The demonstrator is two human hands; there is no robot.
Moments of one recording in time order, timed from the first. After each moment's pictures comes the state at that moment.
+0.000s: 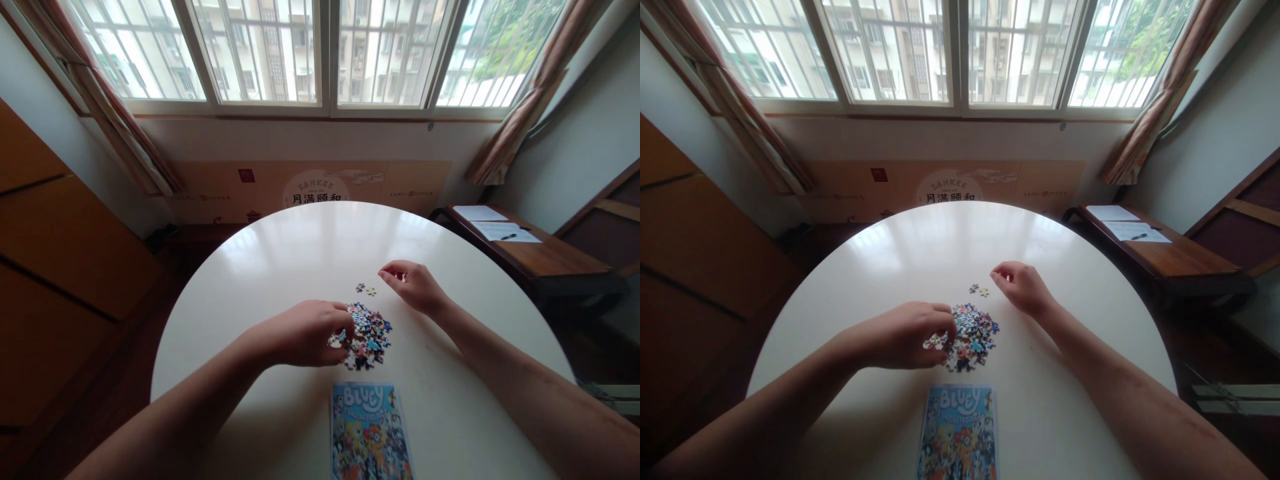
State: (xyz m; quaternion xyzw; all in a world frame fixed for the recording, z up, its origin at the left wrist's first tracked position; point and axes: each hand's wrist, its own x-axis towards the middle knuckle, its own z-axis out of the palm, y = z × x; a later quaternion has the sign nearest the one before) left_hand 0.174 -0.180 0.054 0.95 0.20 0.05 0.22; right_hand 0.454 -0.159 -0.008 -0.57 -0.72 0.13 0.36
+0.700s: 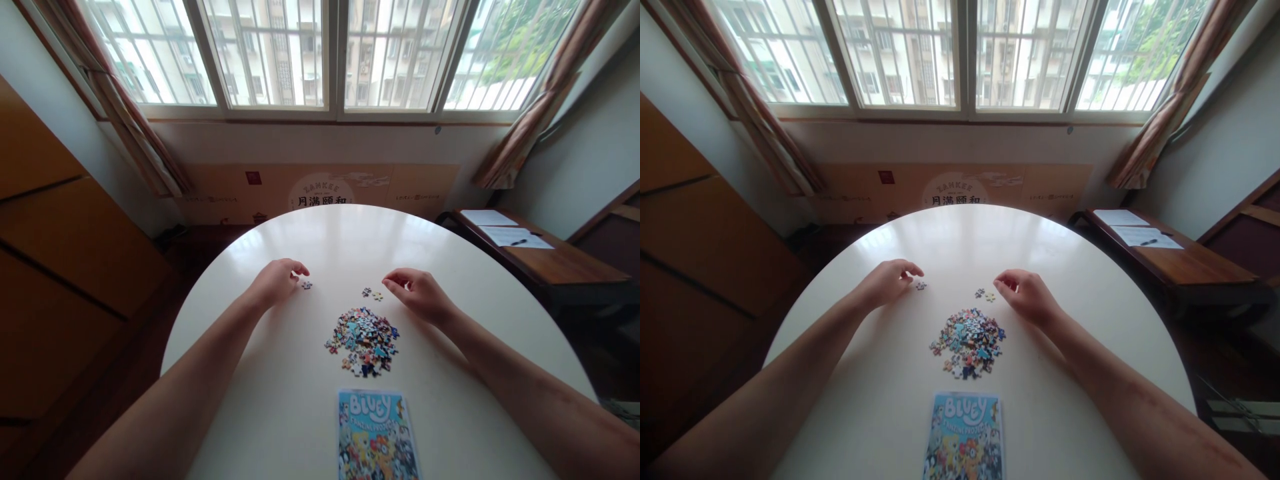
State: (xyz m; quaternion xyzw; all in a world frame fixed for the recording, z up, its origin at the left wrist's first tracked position) left_hand 0.120 -0.082 0.019 0.81 0.55 0.14 0.14; right_hand 0.448 -0.162 -0.009 -0.56 -0.73 0.15 0.36
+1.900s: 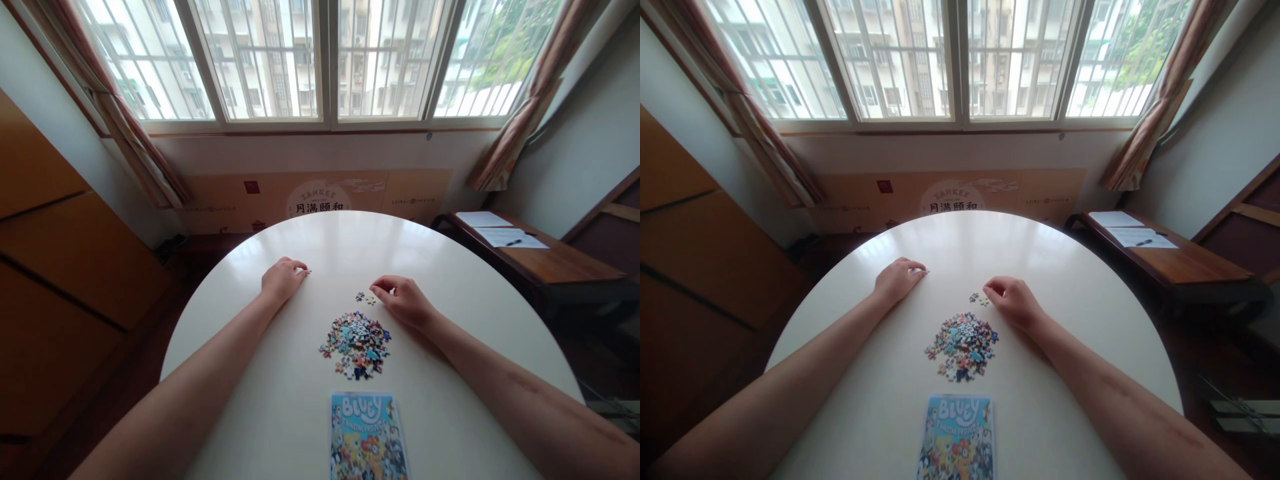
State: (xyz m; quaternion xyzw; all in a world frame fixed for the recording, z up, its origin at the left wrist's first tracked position) left_hand 0.141 -0.061 0.003 0.77 0.62 0.16 0.05; right_hand 0.438 -0.156 -0.020 -0.54 -0.72 0.18 0.39
